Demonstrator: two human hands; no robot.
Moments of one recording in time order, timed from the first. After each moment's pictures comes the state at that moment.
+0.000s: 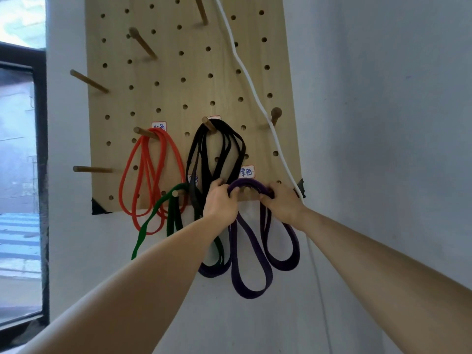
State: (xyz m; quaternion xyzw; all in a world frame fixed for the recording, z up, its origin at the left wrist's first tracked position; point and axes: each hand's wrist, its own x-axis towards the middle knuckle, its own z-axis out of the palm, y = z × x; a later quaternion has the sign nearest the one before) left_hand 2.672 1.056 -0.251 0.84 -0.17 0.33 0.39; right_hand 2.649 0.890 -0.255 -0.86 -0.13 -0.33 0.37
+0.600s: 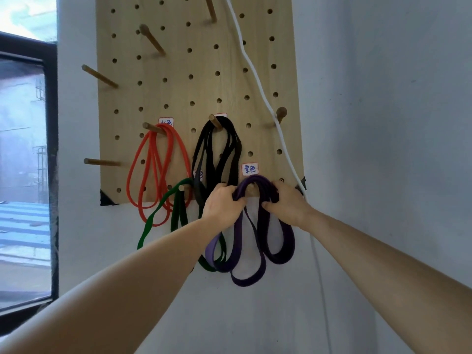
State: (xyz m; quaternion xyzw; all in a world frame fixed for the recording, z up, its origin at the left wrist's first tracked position) left_hand 2.651 1.067 -0.259 0.87 -0.19 0.33 0.32; right_hand 2.628 0.888 -0.261 -0.88 -0.14 -0.30 0.35
